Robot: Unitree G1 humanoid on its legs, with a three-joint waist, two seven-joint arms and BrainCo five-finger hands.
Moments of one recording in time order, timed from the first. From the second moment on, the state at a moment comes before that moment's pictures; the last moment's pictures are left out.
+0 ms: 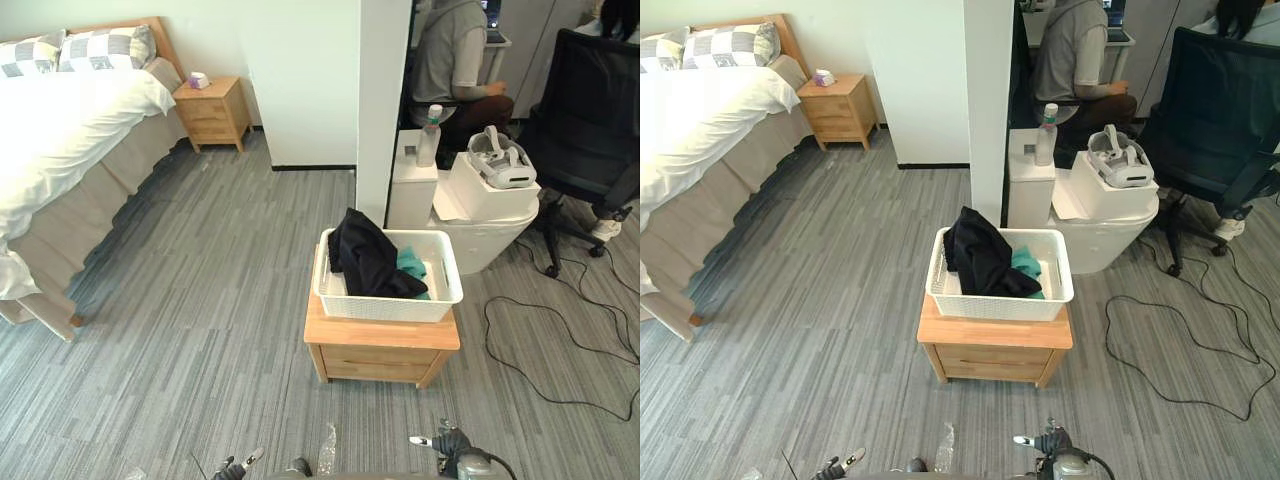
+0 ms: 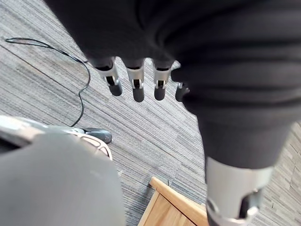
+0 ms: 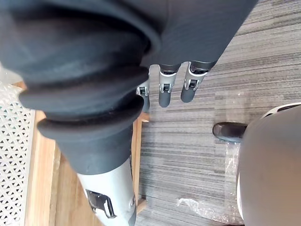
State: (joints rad) left arm 0.17 0.07 0.18 1.07 -0.30 -0.05 -0.02; right arm 0.01 -0.09 -0.11 1.07 0.00 -0.01 -0.06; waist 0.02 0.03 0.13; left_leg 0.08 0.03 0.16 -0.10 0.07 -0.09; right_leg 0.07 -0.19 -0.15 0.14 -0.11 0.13
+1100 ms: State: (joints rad) left arm 0.04 0.11 0.05 1.09 -0.18 -0.05 0.00; right arm 0.07 -0.01 -0.36 1.02 0.16 -0.03 -0.10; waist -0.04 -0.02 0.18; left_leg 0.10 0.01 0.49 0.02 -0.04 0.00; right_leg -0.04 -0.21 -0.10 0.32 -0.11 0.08
